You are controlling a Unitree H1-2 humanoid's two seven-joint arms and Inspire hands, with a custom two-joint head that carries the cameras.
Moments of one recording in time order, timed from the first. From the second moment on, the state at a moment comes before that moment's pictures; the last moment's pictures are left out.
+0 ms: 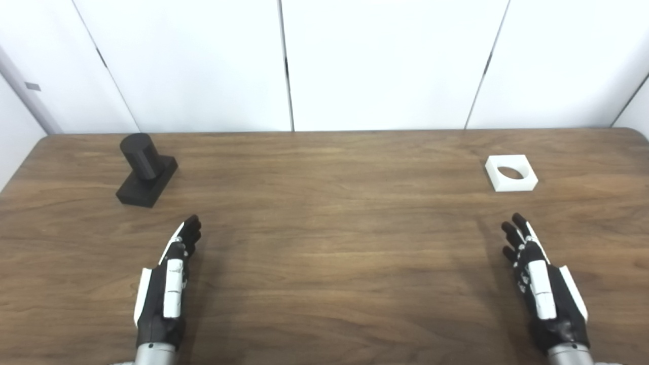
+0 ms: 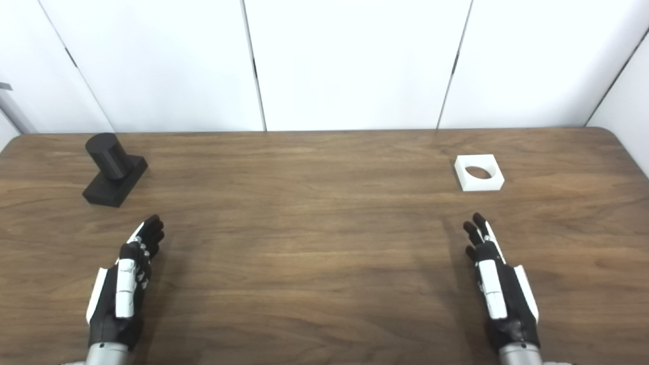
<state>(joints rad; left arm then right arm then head) 0.23 0.12 0.03 -0.24 -0.09 -0.05 0.04 0.30 -0.14 -0.09 -0.35 0.06 0.08 0.00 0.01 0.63</state>
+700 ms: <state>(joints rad) 0.24 0.12 0.02 -0.24 -0.08 -0.04 0.04 0.30 -0.14 -0.10 -0.35 0.09 0.08 0.00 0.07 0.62</state>
